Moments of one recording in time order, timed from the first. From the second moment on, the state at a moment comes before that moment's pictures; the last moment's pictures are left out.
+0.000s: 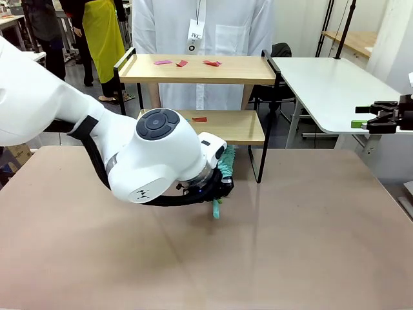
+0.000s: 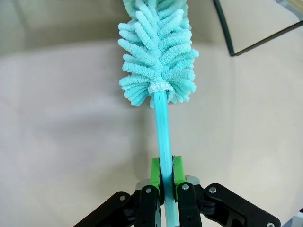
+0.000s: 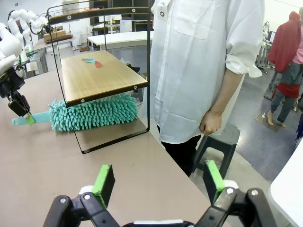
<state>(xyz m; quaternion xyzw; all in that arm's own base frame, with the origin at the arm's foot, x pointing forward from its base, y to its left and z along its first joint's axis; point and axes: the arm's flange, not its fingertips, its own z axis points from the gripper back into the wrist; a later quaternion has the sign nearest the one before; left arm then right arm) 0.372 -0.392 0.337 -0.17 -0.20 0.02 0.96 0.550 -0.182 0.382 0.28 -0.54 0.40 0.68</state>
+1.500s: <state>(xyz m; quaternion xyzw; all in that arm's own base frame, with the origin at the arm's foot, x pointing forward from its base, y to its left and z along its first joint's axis) 0.400 -0.240 0.370 -0.03 -0.19 0.11 0.98 0.550 -0.182 0.382 0.28 -0.54 0.40 0.68</state>
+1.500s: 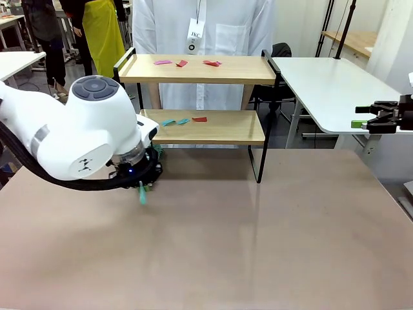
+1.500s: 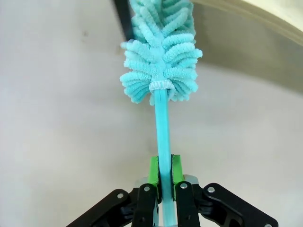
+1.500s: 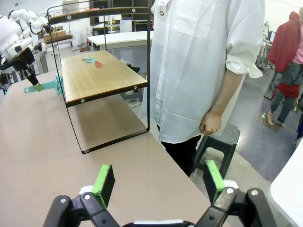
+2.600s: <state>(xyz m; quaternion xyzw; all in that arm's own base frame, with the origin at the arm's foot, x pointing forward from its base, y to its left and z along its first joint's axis) 0.390 -0.240 0.376 -0.01 -0.21 0.07 0.97 0.550 -0.182 0.382 0.28 -0.54 0.40 0.68</state>
